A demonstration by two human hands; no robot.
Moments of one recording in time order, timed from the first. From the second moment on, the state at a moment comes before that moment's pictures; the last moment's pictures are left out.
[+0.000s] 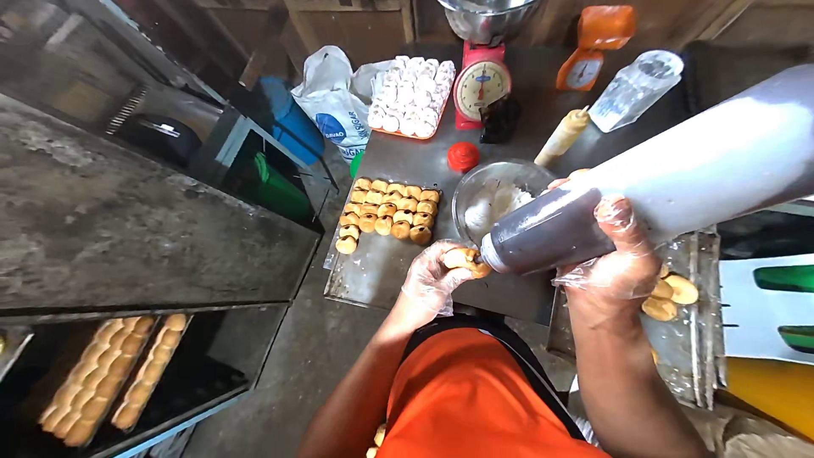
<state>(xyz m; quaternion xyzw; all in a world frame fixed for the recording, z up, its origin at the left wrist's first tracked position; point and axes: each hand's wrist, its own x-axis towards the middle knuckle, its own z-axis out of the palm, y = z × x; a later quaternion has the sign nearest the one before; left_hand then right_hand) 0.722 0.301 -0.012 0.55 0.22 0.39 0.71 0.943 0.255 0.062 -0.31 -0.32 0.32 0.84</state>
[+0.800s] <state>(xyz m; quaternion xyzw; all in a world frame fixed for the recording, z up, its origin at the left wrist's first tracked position) 0.719 0.305 -0.019 0.57 0.23 0.40 0.69 0.941 0.254 0.067 -0.31 -0.34 0.27 0.85</state>
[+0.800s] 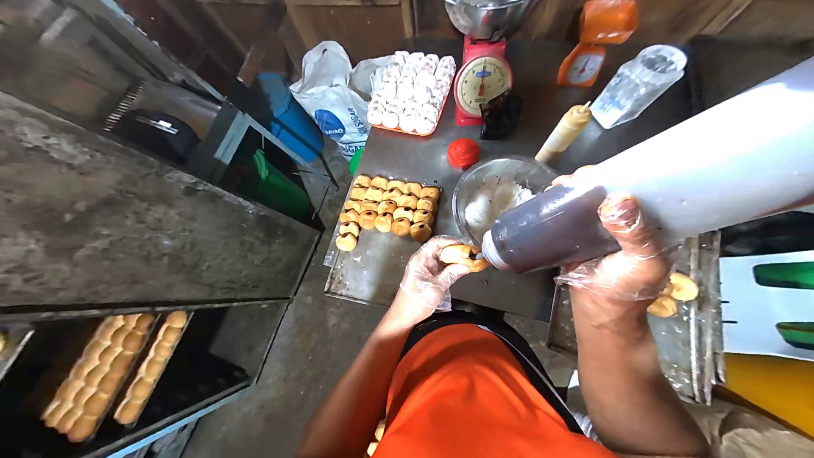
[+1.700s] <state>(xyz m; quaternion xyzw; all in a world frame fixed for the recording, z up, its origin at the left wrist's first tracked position) 0.584 0.416 -0.185 0.65 0.63 0.23 0.35 0.949 0.242 0.007 -0.43 -0.09 0.35 0.82</state>
